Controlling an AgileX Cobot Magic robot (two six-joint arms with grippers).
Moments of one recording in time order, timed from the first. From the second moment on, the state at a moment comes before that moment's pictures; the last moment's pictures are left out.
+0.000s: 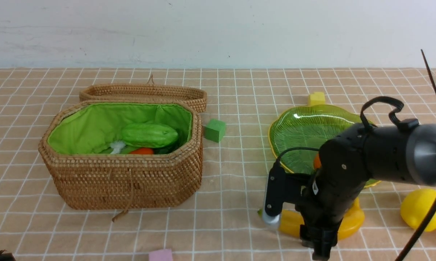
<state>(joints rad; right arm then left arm) 0.52 1.83 -1.08 -0.05 0.69 -0.78 -0.82 0.30 -0.66 -0.10 0.67 -0.18</state>
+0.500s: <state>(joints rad) 0.44 1.75 -1.53 0.09 0.88 -0.03 -0.82 0.31 -0.66 -0.17 0.46 0.00</state>
